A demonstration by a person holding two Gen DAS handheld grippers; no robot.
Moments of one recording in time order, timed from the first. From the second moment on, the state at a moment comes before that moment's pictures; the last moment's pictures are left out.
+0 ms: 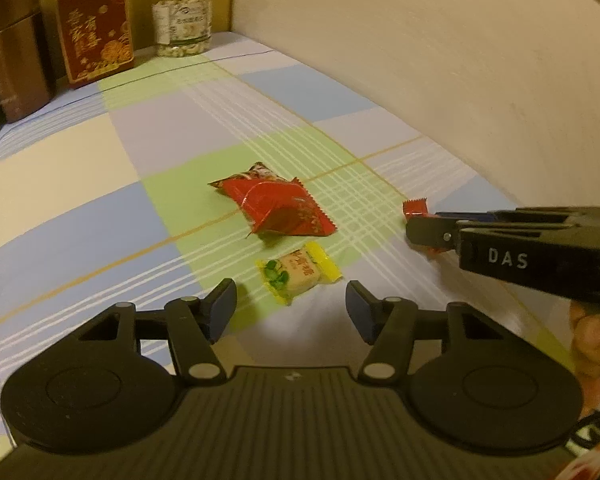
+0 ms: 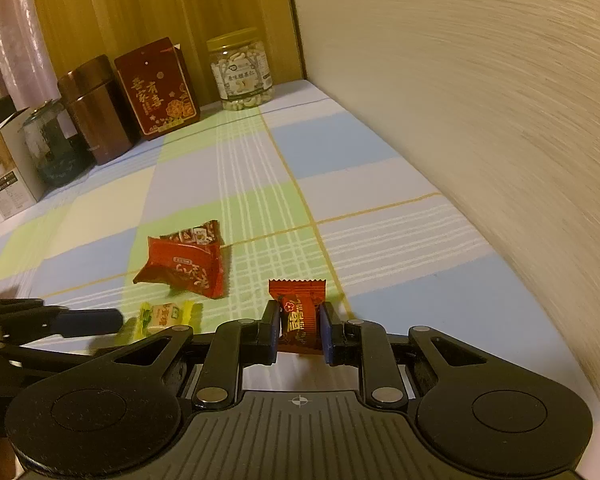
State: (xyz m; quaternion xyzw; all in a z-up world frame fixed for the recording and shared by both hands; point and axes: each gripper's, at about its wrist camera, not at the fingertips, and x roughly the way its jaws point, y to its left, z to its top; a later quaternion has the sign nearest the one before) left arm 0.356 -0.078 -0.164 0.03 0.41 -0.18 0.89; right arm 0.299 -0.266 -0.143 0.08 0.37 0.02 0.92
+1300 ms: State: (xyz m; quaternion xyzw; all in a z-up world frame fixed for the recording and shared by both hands) left arm 0.332 -0.085 -0.166 0.10 0.38 -0.19 0.90; right arm 0.273 -0.264 -0.143 0.11 0.38 0.02 0.92
